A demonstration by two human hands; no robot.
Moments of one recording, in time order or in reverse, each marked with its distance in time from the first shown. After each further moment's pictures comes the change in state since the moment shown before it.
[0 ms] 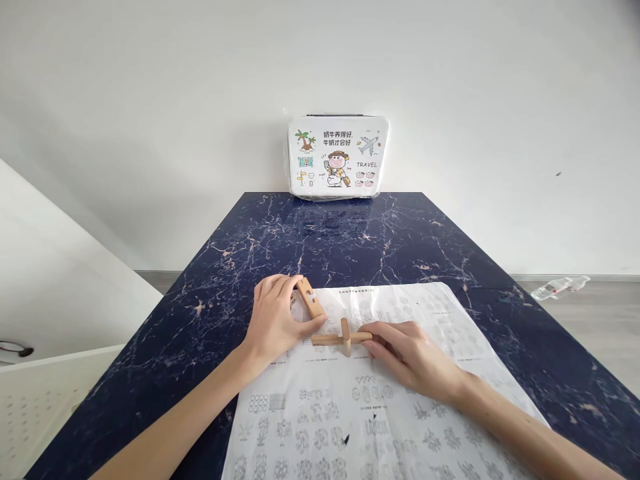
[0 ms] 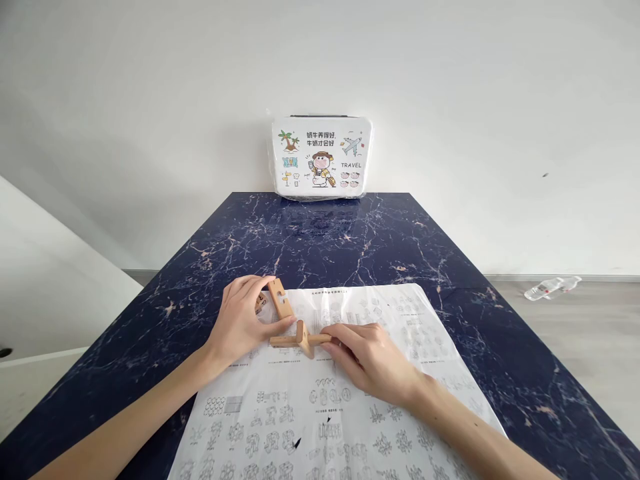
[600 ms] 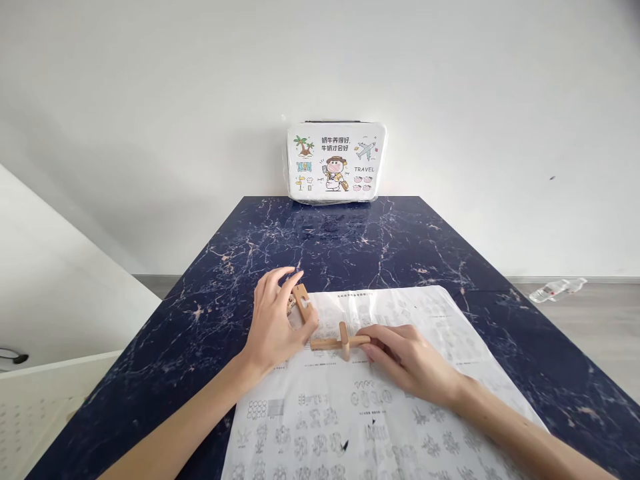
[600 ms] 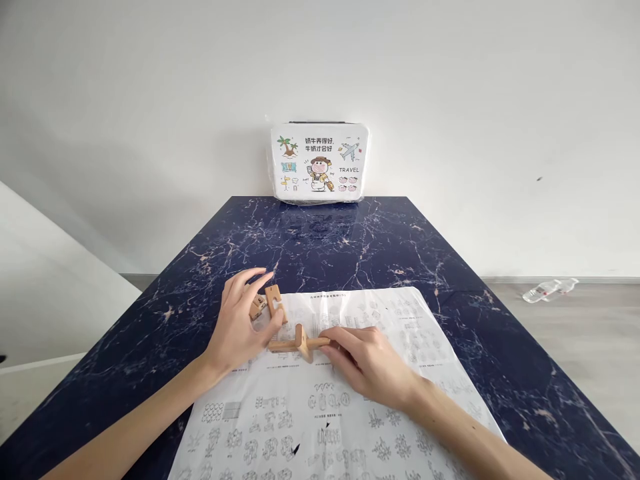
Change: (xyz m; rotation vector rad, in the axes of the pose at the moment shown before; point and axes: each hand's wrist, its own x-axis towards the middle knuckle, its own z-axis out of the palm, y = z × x) left_hand -0.001 0.009 -0.005 -0.074 0.142 0.065; right_hand 0.002 0.001 0.001 0.028 0.016 -0.004
